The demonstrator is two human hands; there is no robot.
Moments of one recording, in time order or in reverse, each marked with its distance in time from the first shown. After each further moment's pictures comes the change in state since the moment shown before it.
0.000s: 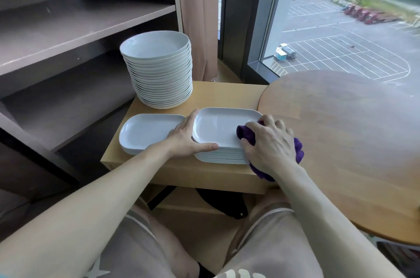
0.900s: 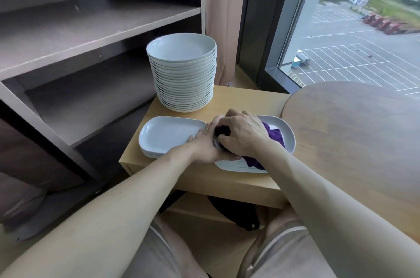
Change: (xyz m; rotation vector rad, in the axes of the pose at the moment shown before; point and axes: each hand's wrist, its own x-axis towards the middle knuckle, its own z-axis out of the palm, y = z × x) left_hand 0.003 0.002 -0.003 -0.073 -0.035 -0.016; right_hand 0.072 -0.089 0.010 0.080 -0.276 -0.381
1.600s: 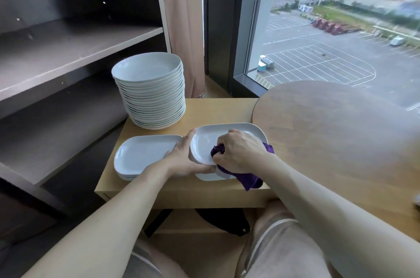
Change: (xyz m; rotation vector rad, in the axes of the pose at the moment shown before) left_hand -0.006 0.001 -0.008 0.008 -0.082 -0.080; right_hand -0.046 0.017 -0.008 0.011 0.005 0.212
